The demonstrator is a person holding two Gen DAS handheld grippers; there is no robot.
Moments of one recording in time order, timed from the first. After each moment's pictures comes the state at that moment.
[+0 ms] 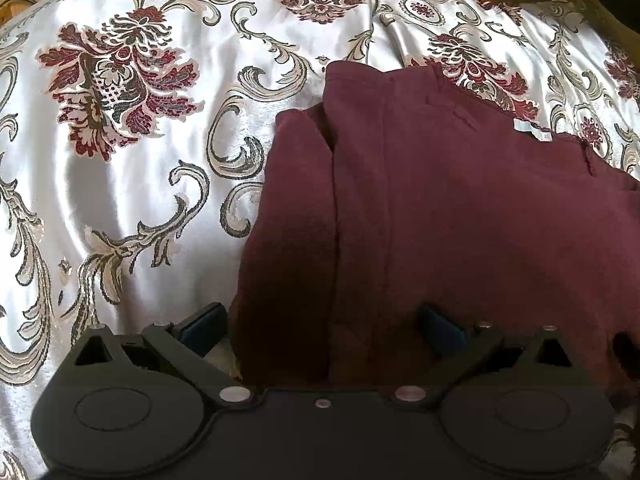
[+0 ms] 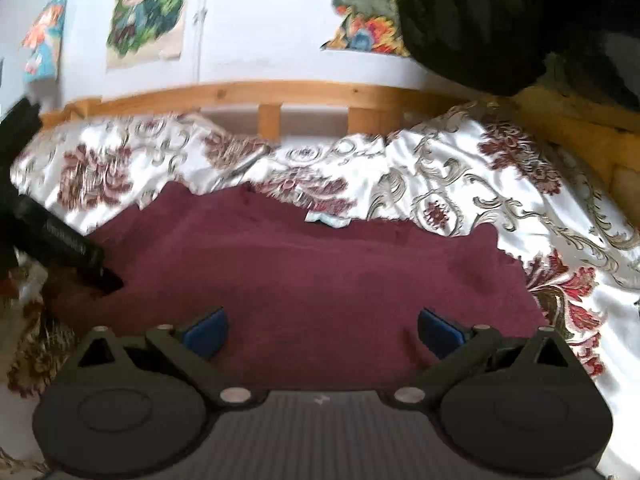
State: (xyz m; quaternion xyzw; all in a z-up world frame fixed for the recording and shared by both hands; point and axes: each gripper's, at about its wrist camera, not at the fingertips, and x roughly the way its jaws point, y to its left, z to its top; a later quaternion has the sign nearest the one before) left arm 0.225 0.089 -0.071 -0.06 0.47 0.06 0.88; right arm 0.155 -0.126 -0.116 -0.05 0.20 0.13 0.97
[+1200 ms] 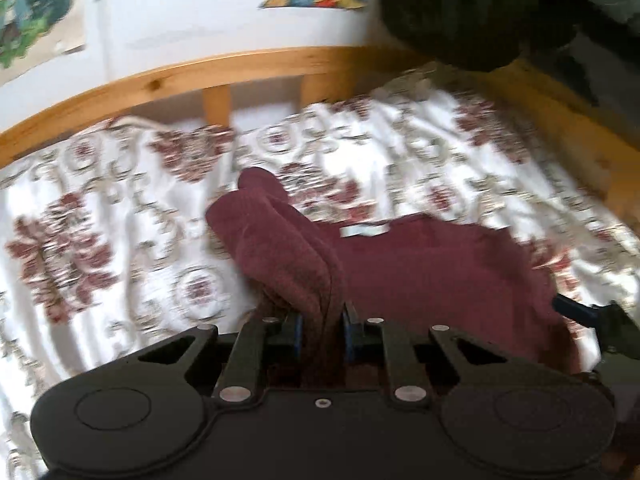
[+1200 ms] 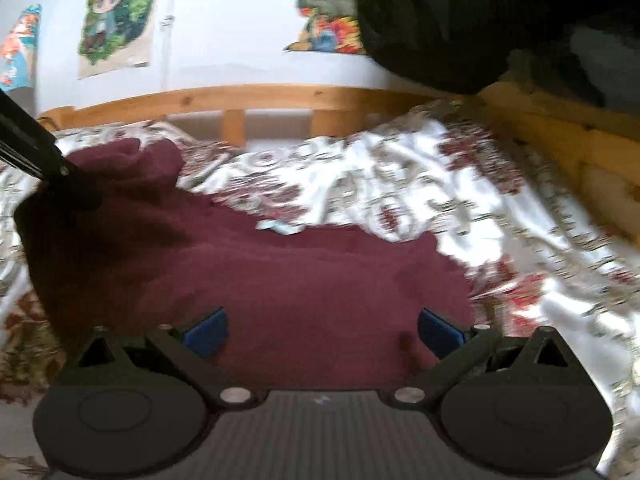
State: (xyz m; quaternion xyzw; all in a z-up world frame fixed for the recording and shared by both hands) left arm 0.196 -0.027 0.035 0.01 0.34 -0.05 0.94; right arm 0.153 -0.174 -0.092 -0.02 0.17 0.07 0.98
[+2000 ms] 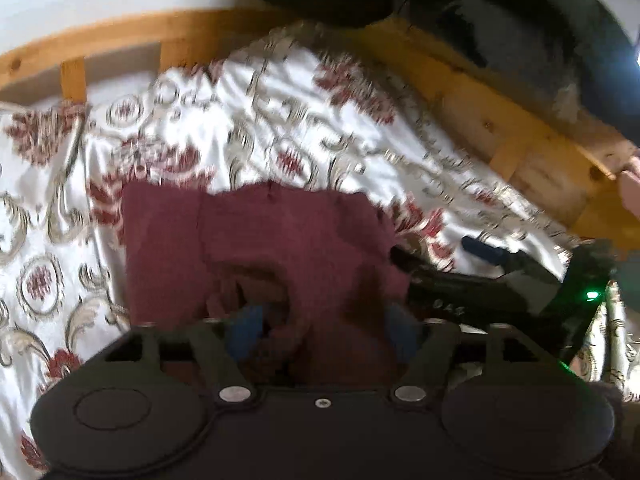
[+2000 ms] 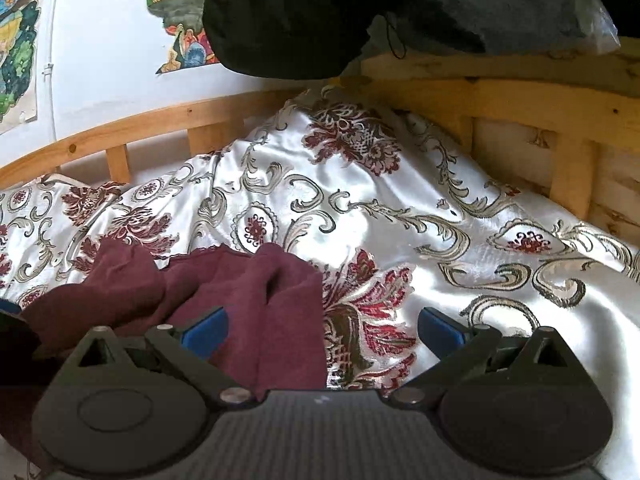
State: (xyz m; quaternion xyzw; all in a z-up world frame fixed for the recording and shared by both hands) left arm 0.205 -0.082 0.018 -0.02 0.37 -0.22 0.90; right arm 0.179 -0.250 -0.090 0.07 0.19 -0.02 0.98
